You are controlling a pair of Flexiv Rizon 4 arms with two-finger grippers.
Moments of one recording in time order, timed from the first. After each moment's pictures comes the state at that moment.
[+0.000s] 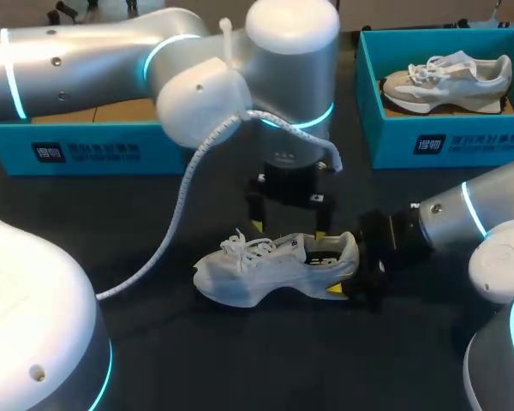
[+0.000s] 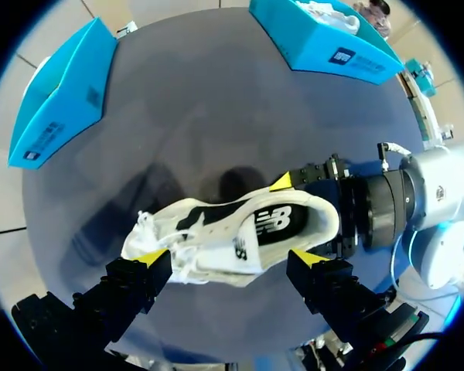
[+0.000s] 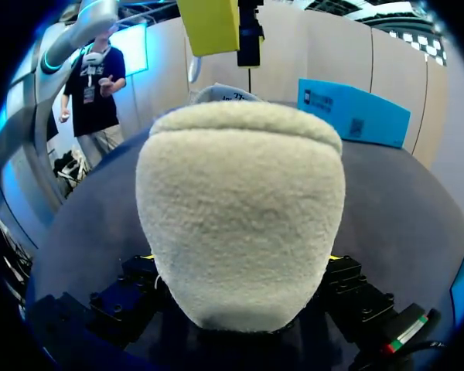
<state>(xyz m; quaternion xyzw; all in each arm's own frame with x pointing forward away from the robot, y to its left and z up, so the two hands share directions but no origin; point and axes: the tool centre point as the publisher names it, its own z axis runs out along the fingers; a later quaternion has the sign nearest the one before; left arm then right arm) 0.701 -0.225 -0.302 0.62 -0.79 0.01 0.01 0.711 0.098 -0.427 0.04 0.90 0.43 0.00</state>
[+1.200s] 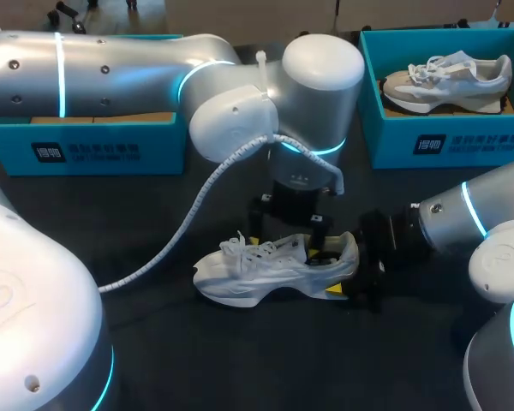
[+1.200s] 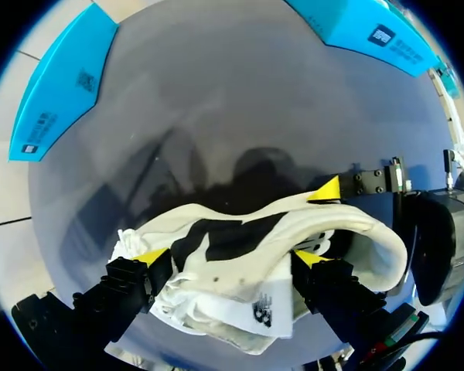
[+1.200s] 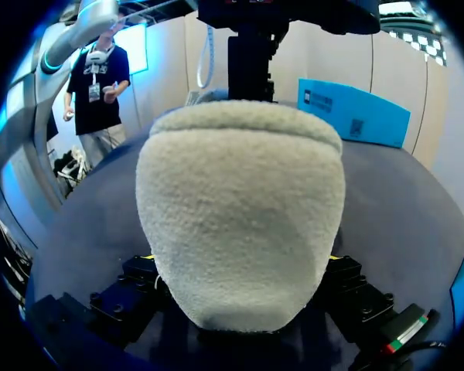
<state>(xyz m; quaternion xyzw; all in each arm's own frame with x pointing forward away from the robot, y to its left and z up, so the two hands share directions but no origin) 0.712 -0.213 -0.364 0.64 -0.77 -0.05 -0.02 0.711 0.098 -0.427 0.04 0.90 0.43 0.00</state>
